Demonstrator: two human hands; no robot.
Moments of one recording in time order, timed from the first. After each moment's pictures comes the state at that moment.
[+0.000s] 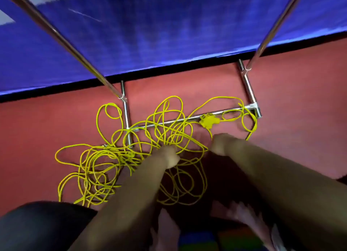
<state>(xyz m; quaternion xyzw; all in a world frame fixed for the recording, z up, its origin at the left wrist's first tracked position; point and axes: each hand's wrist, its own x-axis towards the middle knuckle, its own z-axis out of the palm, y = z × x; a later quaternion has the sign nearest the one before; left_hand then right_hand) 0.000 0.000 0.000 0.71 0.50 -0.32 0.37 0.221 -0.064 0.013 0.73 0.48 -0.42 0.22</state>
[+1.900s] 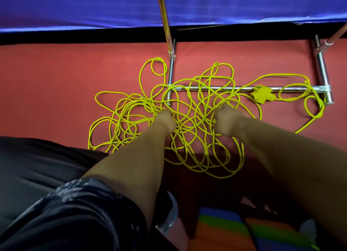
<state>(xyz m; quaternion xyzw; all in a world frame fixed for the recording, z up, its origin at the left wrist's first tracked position) -0.168 -0.018 -0.046 0.63 0.69 -0.11 0.34 0.065 -0.074 -0.011 0.69 0.65 -0.30 0.12</state>
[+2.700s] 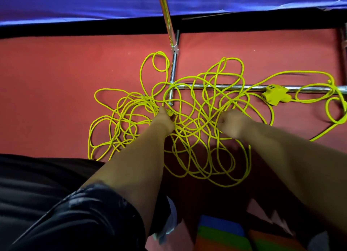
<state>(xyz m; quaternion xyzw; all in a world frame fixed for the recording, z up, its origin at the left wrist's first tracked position) -0.170 0.002 -0.075 0.55 0.75 -0.14 0.34 0.087 -0.050 -0.055 0.67 0.61 -0.41 0.08</state>
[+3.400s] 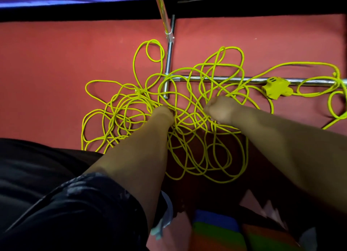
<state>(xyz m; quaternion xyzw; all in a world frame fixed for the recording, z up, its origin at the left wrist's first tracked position) -0.144 0.018 -0.084 0.59 0.72 -0.22 0.29 0.071 -0.014 -0.051 0.68 0.53 -0.51 0.01</state>
